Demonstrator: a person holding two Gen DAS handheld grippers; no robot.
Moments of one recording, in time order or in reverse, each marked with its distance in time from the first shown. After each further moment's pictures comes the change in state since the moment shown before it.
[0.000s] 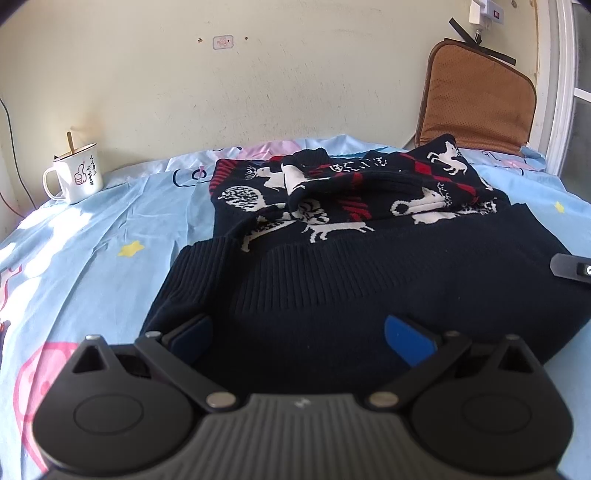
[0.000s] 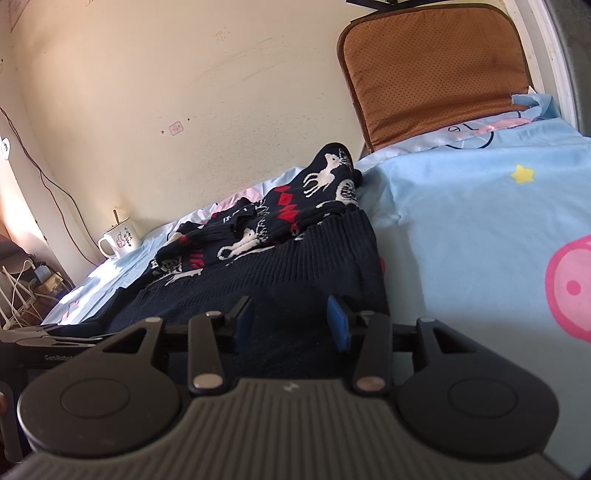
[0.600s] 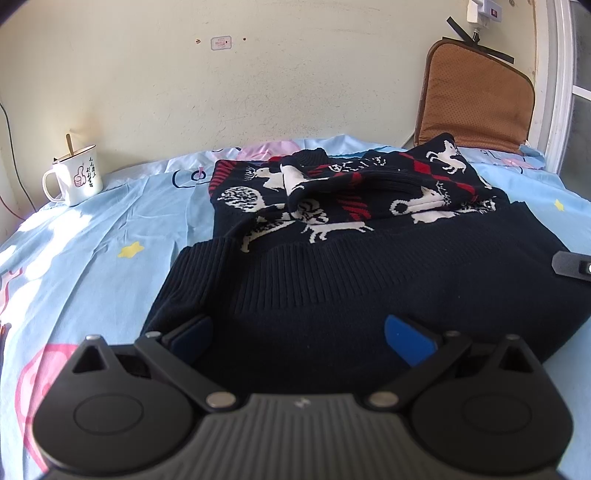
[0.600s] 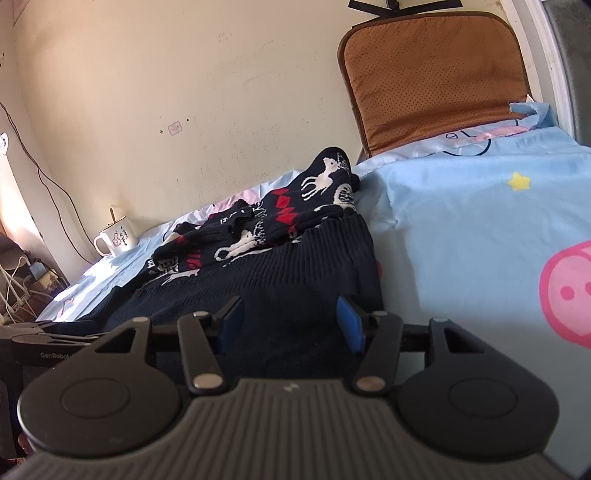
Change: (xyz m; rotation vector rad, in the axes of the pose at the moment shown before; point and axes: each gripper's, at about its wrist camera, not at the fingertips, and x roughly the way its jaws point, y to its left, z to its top) left arm -0.001 0.000 0.000 0.008 0.001 -0.001; right arm -0.001 0.005 0.000 -0.028 -0.009 -0.020
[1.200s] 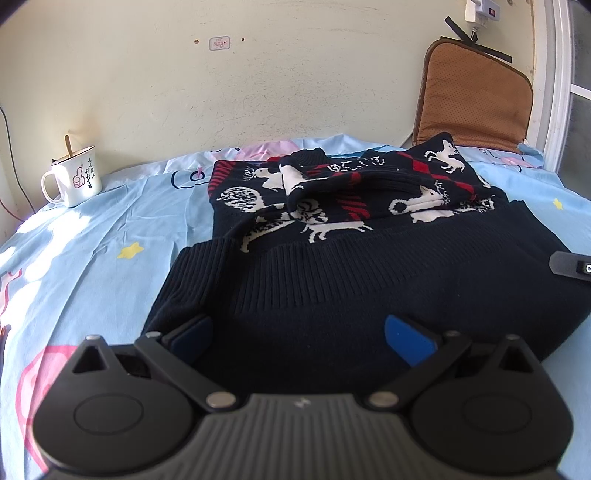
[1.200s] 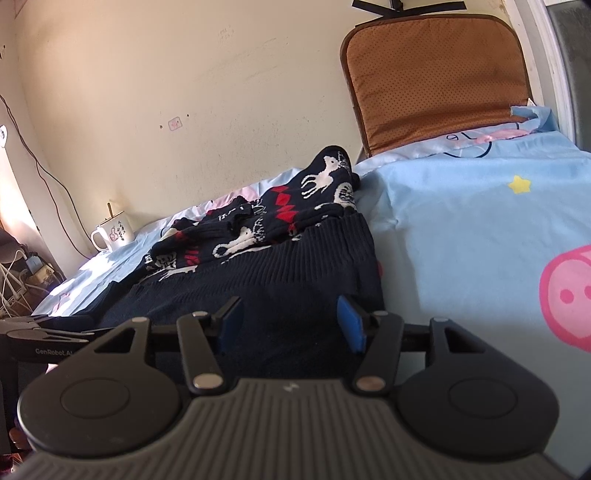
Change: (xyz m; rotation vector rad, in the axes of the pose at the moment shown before) left arm 0.000 -0.001 0.000 -0.001 0.000 0.002; right arm 0.001 0.002 0.000 -0.012 0.002 -0.009
